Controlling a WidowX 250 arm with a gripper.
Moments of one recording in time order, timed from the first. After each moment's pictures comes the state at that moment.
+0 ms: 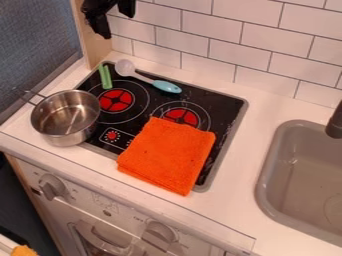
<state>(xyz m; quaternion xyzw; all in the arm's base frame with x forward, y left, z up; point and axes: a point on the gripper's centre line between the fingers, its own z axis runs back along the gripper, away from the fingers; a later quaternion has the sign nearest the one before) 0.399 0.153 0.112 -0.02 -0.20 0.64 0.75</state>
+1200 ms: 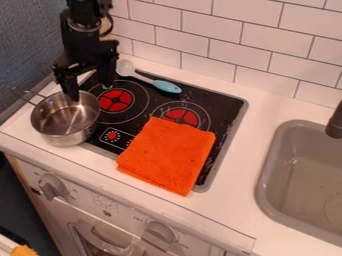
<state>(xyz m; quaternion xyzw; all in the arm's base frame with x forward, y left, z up) 0.304 0.137 0.050 0.09 -0.07 0.57 0.81</state>
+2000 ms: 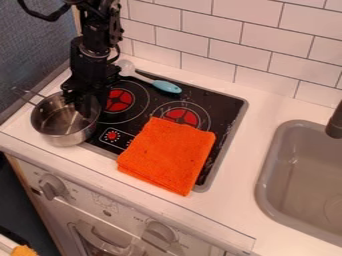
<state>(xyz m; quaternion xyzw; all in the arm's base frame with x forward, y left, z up) 0.304 0.145 0.014 0.13 -0.04 0.60 0.79</state>
